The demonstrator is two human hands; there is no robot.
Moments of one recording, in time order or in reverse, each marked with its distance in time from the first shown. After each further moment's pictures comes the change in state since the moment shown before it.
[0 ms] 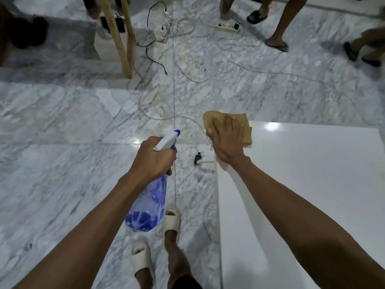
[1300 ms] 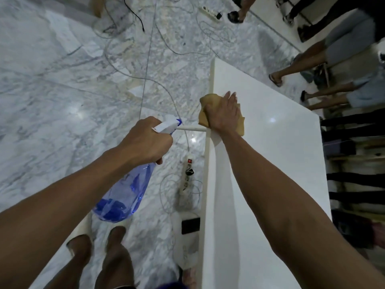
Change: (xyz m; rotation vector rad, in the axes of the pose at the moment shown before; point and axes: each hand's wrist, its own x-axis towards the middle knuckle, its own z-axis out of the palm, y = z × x) left_hand -0.101 -0.167 0.057 -0.073 -0.174 0.135; right_hand -0.113 0.009 0.048 -0.183 0.075 0.208
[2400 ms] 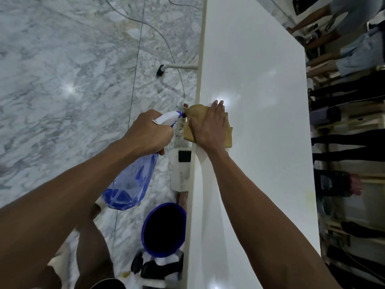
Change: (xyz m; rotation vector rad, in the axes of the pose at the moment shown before) left_hand -0.304 -0.149 0.155 -0.102 -0.039 -0.024; right_hand -0.432 0.103 0.059 0.007 -0.021 -0.020
